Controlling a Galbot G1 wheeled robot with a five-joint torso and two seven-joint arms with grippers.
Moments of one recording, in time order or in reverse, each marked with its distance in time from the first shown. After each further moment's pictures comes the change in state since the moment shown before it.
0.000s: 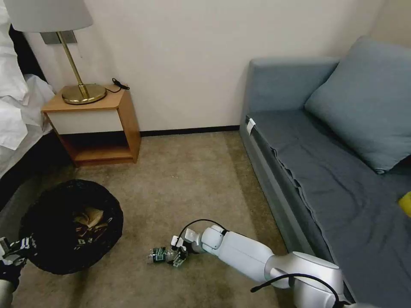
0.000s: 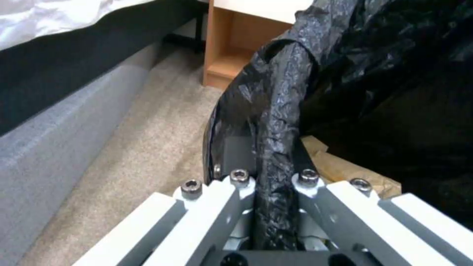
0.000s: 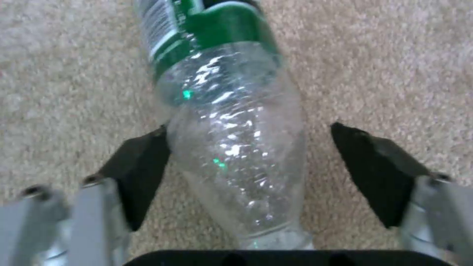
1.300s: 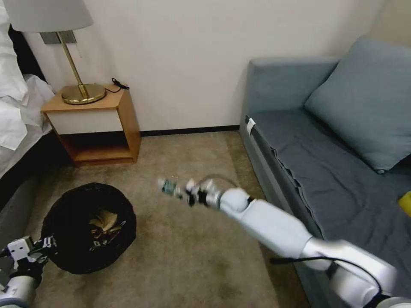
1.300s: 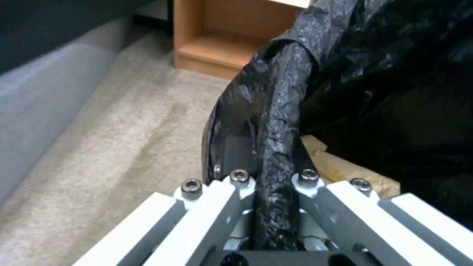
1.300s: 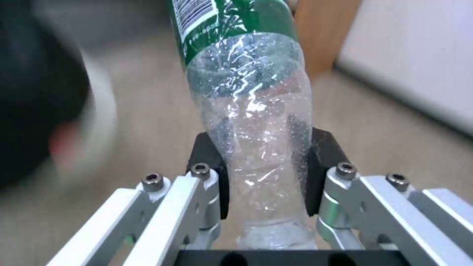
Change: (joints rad) left arm -0.038 -0.028 0.125 -0.006 0.077 0.004 -0.025; right arm 0.131 -0.322 0.310 0.658 0.308 -0.097 0.261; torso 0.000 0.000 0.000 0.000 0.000
